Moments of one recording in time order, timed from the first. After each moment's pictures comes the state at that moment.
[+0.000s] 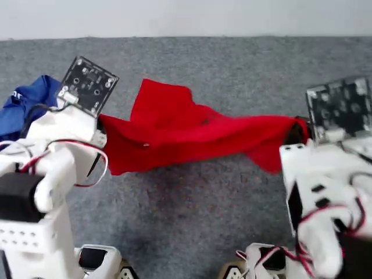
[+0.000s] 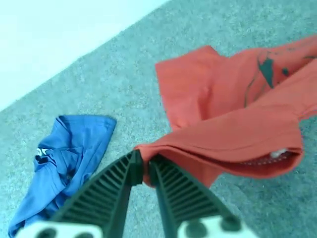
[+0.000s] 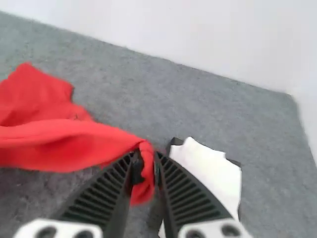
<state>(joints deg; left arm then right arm) 0.9 -39.2 -4.8 99.4 -21.6 5.2 -47.0 -15.4 100.6 18.5</state>
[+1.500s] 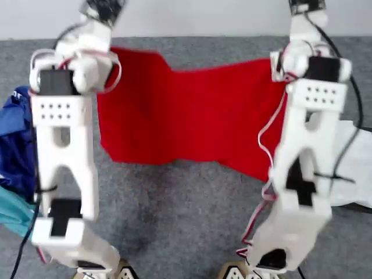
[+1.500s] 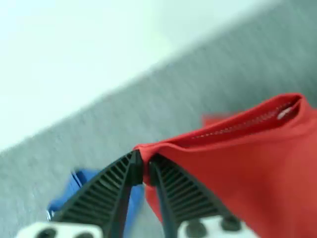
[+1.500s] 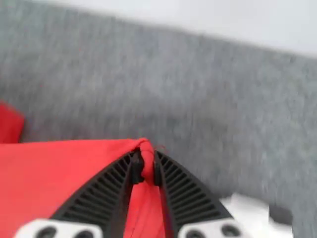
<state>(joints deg) -3.5 9.5 -33.5 73.9 -20.5 5.2 23.5 -48.5 75.5 15.0</state>
